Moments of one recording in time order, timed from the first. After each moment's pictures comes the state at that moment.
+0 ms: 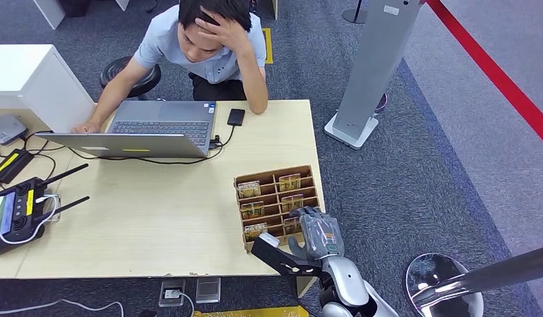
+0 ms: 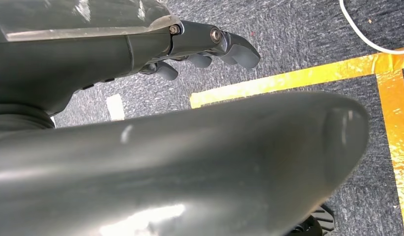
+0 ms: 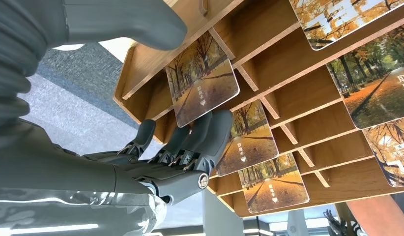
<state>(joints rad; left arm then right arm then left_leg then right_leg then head) -0.13 0.13 -1.27 -0.21 1.10 0.28 0.07 -0.17 -0.14 0.73 -1.48 1.04 -0.06 0.56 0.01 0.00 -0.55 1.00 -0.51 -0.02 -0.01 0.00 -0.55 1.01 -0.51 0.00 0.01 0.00</state>
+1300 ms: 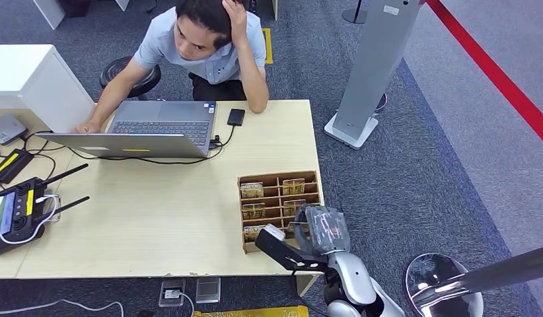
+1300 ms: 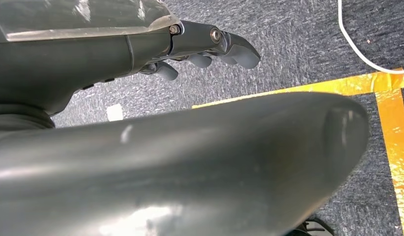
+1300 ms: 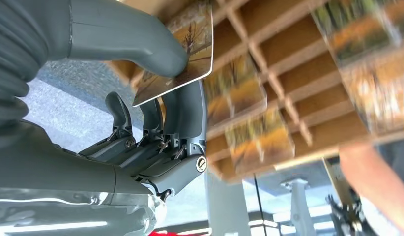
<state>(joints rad) -0.12 0.13 -1.27 -0.21 1.08 0.34 0.06 -0.17 -0.17 0.72 -1.59 1.01 -0.05 0.60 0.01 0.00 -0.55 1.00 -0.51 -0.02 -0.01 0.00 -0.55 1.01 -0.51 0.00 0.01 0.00</state>
